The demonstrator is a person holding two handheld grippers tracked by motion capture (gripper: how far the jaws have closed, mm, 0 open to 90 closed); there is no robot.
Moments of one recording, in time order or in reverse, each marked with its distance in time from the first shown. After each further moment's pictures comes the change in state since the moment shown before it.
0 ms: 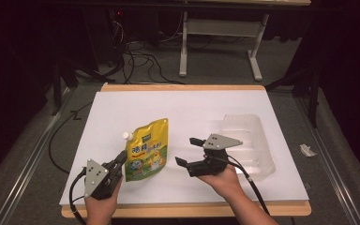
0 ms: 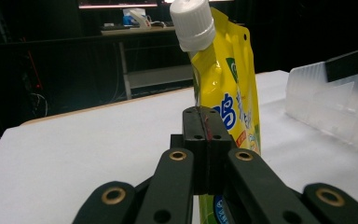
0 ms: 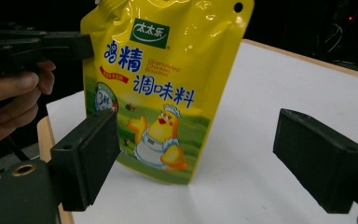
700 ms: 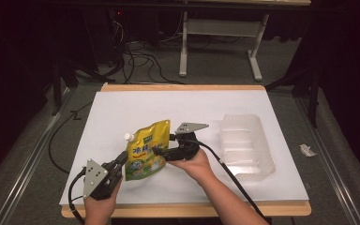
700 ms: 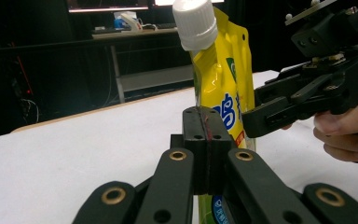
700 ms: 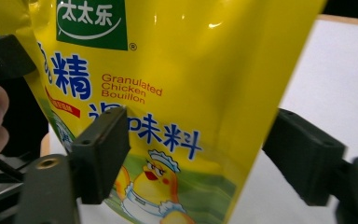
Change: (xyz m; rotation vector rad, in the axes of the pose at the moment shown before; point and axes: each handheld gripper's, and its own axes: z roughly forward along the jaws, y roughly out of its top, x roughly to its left) left arm 0.002 0.001 -0.001 -0.009 -0.035 0.014; right arm -0.020 0.004 0.093 0.070 0.144 0.106
